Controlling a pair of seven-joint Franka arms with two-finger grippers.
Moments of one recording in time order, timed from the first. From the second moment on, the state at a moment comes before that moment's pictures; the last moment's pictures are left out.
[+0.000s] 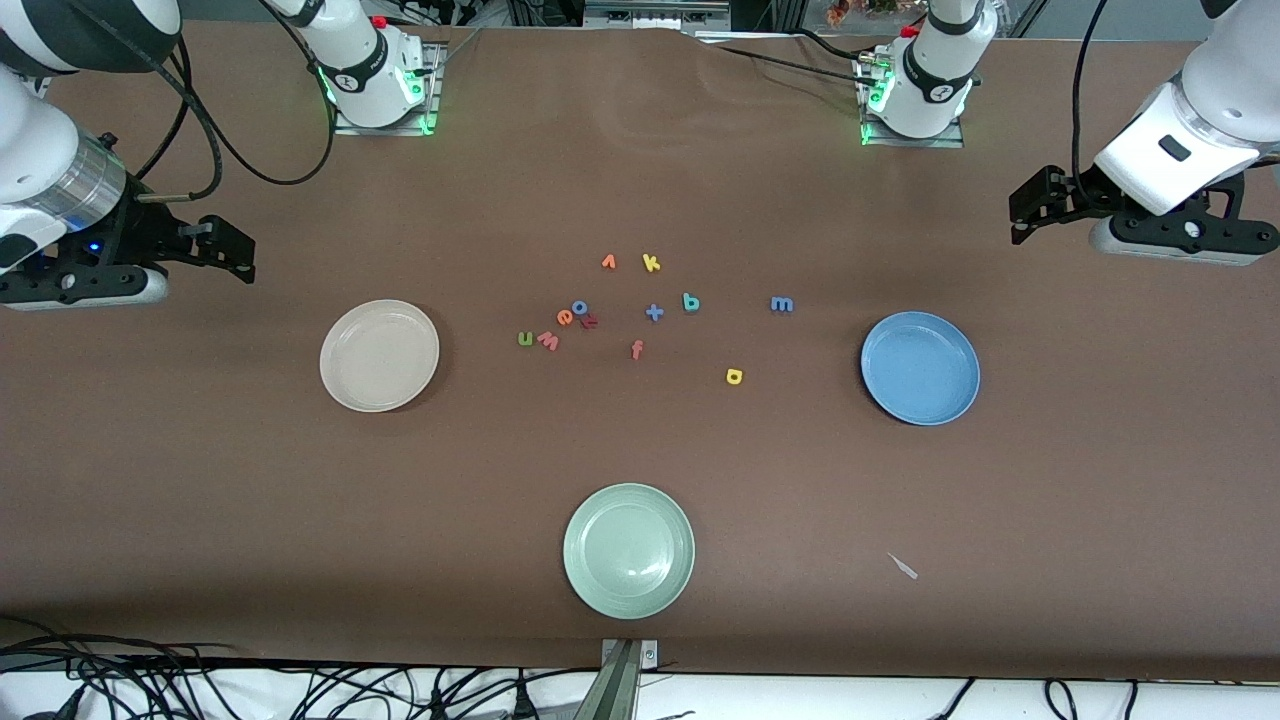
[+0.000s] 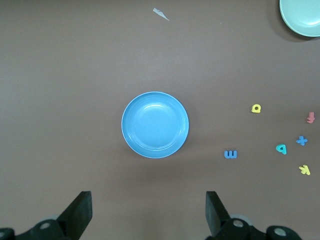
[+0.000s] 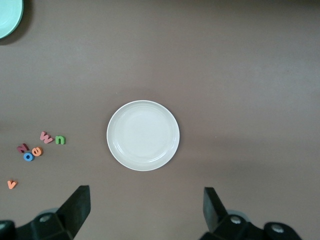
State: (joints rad) left arm -0.02 -0.01 -0.13 -1.61 0.01 1.57 -0.05; right arm 0.08 0.07 0.04 -1.61 -0.03 1.67 0.04
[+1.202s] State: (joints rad) left arm -0.01 -0.01 -0.13 -1.60 0.01 1.56 -0.05; right arm 0.08 0.07 0.03 -1.60 -0.04 1.70 0.04
